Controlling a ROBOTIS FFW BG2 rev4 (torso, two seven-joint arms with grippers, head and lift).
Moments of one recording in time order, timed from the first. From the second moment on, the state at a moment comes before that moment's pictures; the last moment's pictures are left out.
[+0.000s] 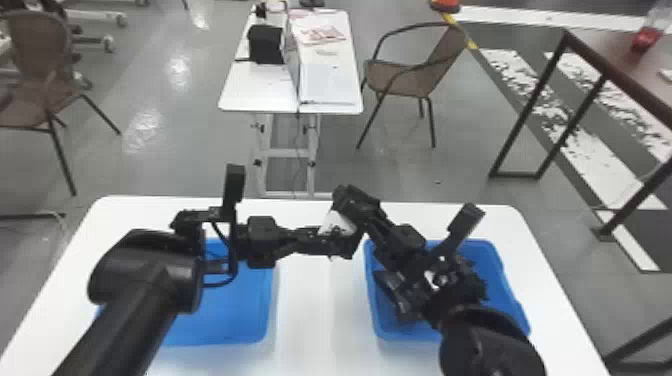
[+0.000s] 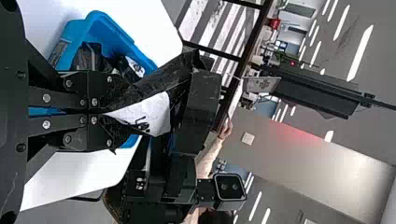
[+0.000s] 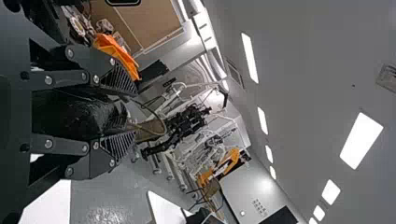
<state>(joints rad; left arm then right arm) -0.49 0.00 -0.15 -0.81 0.02 0.08 -1.30 -0.07 -0.04 0.08 -1.31 -0.56 0.02 0.70</state>
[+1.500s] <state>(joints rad) -0.01 0.05 0.26 -1.29 0.23 -0.01 -1.00 -0.15 -0.10 -0.27 -0.87 -0.34 -0.25 0.57</state>
